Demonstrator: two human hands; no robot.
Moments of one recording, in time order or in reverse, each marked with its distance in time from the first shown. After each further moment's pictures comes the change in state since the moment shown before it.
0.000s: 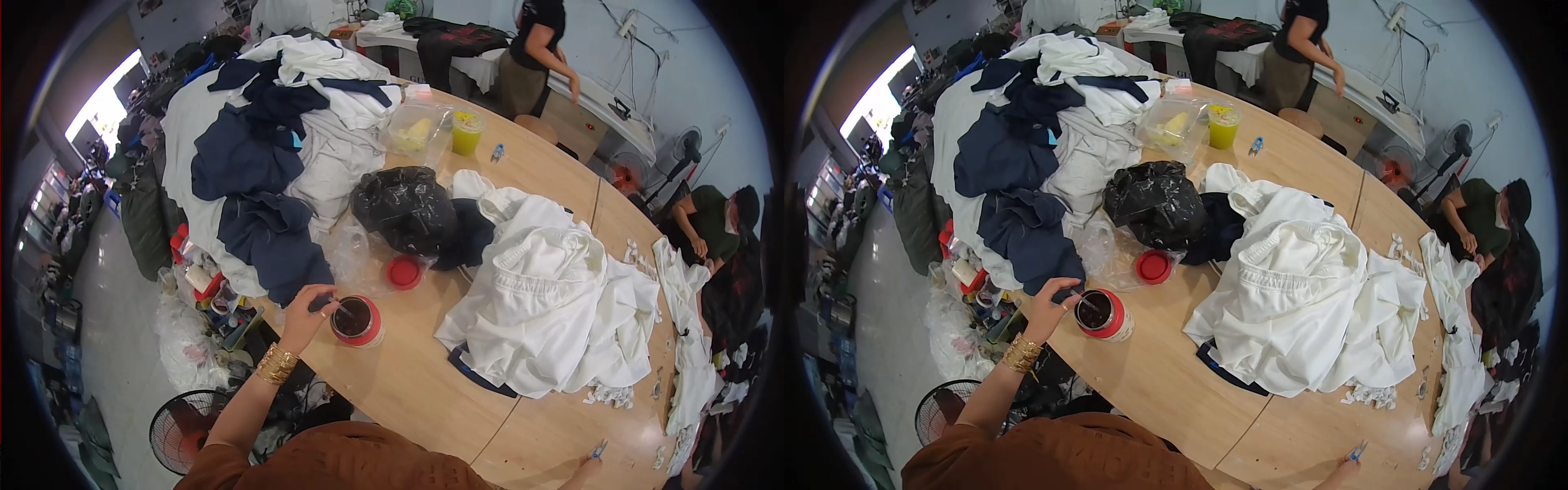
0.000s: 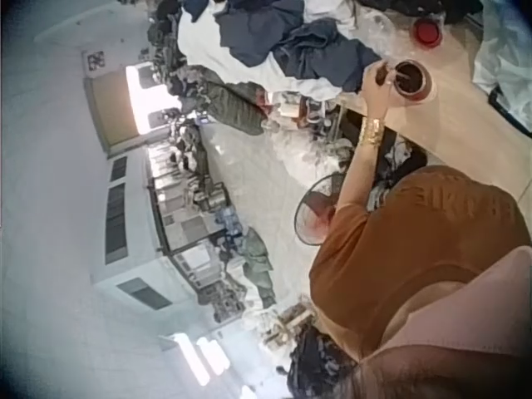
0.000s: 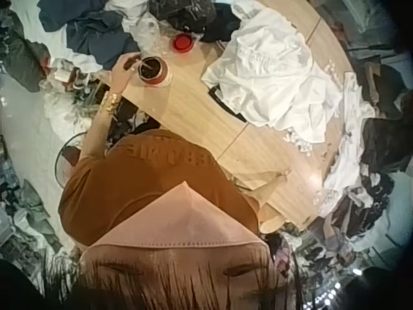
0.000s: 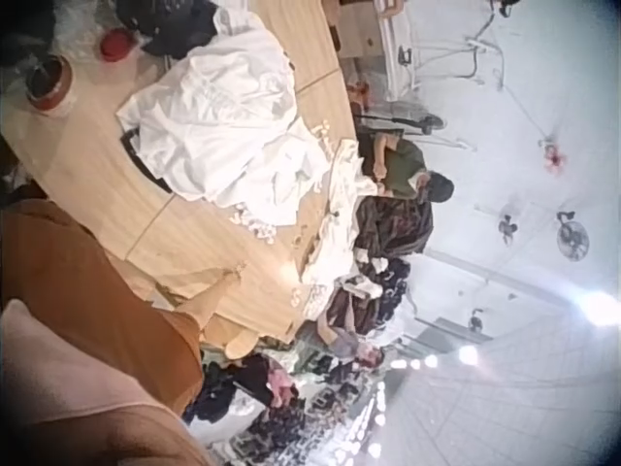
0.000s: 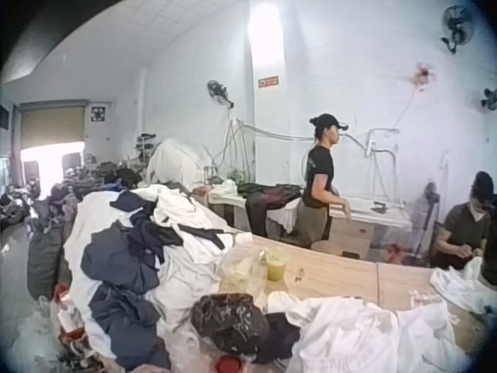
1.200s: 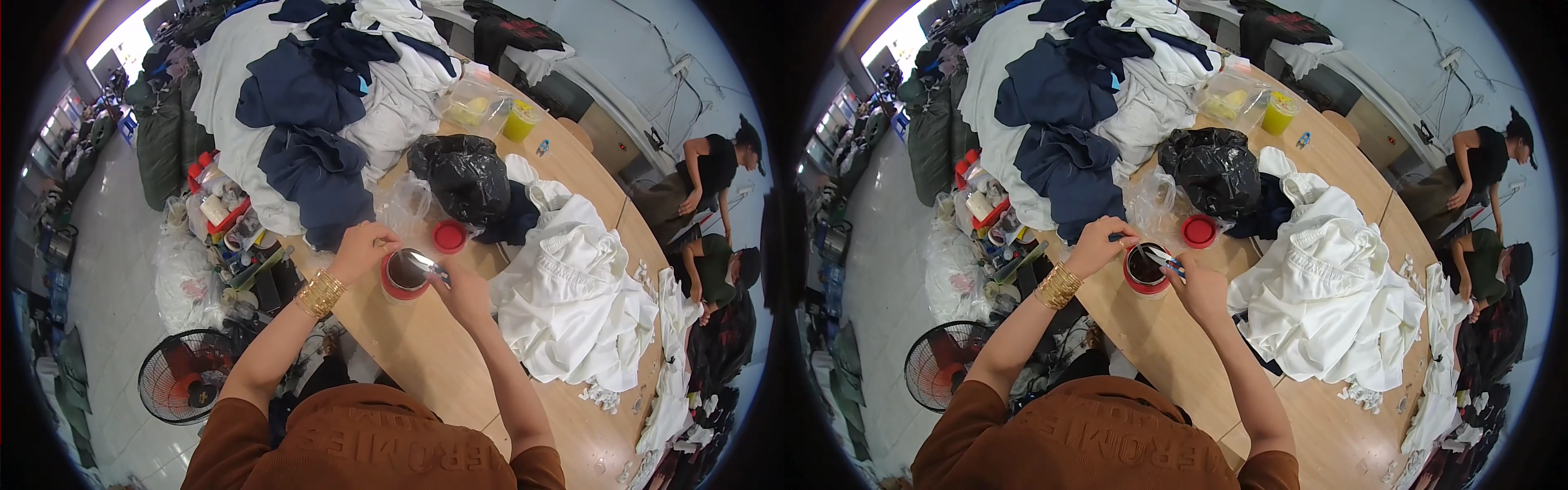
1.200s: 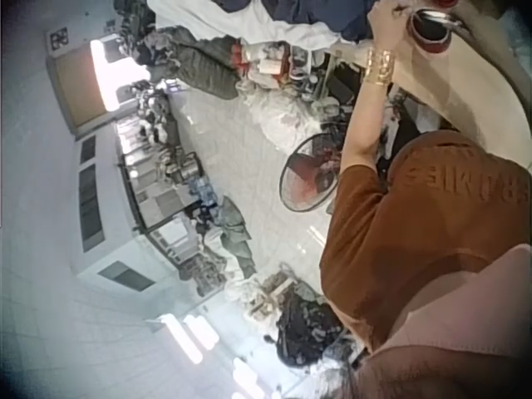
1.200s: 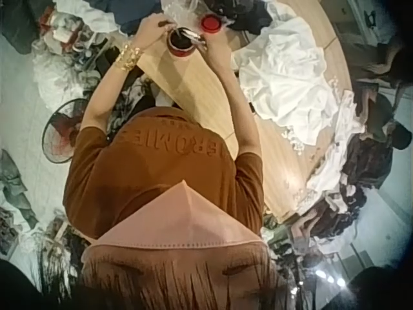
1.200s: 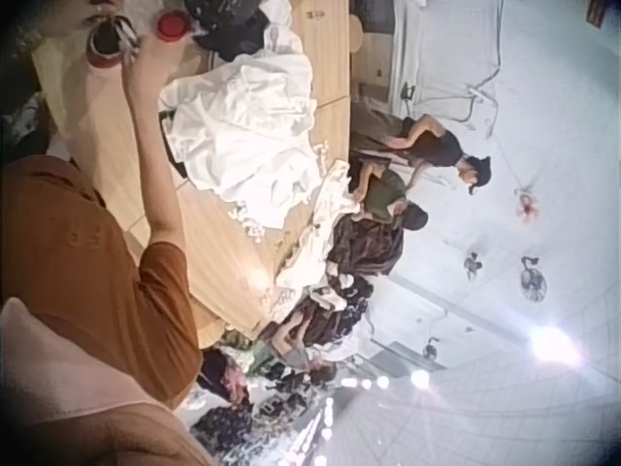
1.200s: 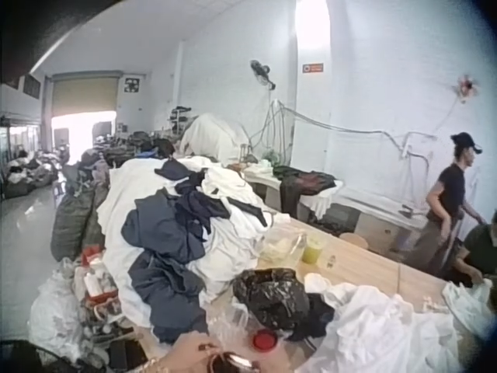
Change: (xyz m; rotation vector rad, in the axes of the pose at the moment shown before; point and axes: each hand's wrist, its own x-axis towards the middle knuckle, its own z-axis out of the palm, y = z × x) left_hand 0.024 -0.010 -0.015 0.073 -0.116 0.094; right_hand -0.476 -0.450 -0.134 0.428 -0.869 -1.732
